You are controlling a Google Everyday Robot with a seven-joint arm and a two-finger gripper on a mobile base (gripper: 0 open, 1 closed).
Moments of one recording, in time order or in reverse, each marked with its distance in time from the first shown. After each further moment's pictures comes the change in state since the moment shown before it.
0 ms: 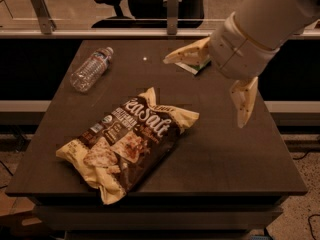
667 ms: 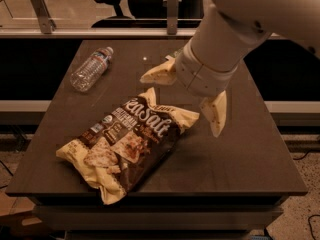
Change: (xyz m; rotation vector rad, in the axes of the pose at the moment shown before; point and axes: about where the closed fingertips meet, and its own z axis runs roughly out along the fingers) arm -0.021 -0.018 0.052 -0.059 0.047 -0.068
